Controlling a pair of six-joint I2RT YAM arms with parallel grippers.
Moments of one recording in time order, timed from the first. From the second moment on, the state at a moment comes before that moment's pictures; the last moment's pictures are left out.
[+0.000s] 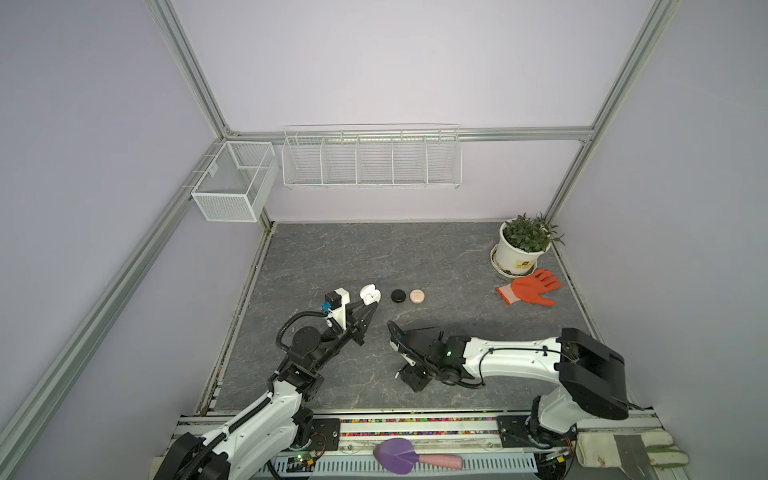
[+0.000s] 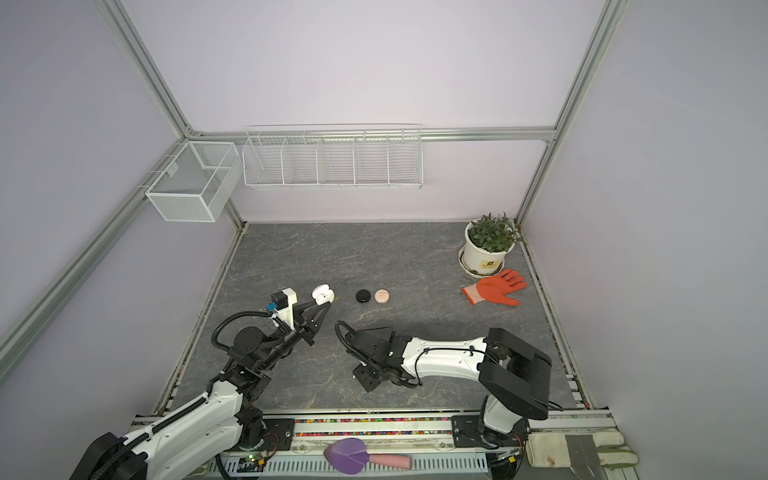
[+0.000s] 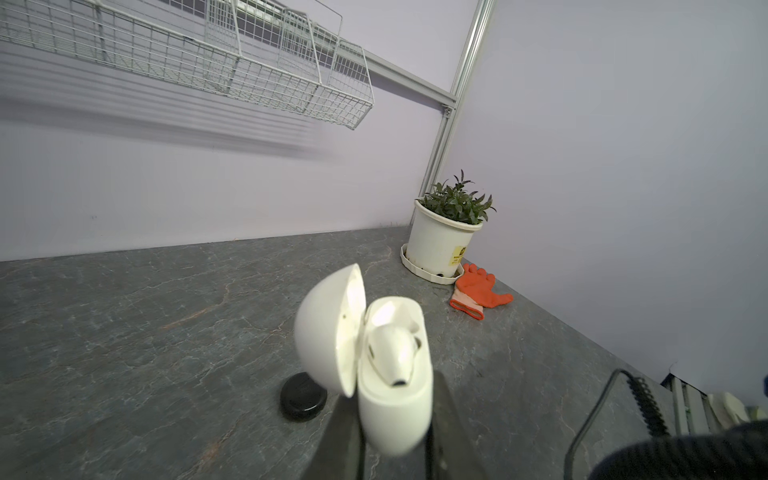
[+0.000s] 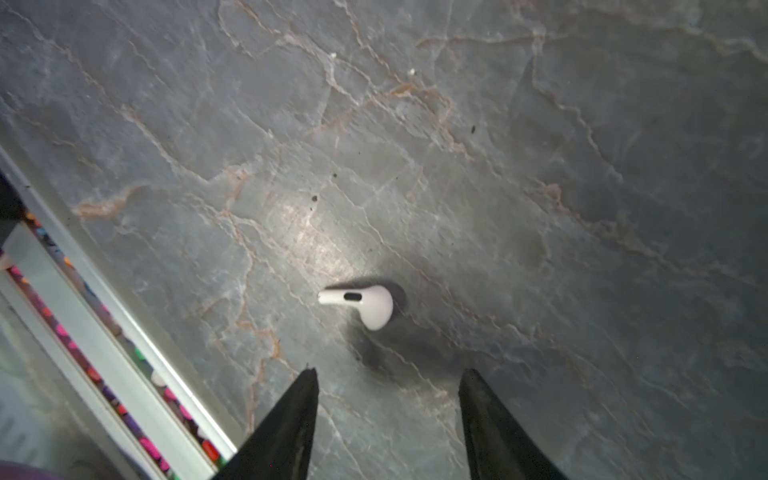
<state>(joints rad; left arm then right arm) -0.52 0.84 0.16 0.79 0.28 -0.29 1.20 1.62 0.91 -0.42 0.03 0.39</state>
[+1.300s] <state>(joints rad) -0.46 0.70 0.15 0.65 0.19 -0.31 1.29 1.76 1.02 -0.44 0.25 0.32</state>
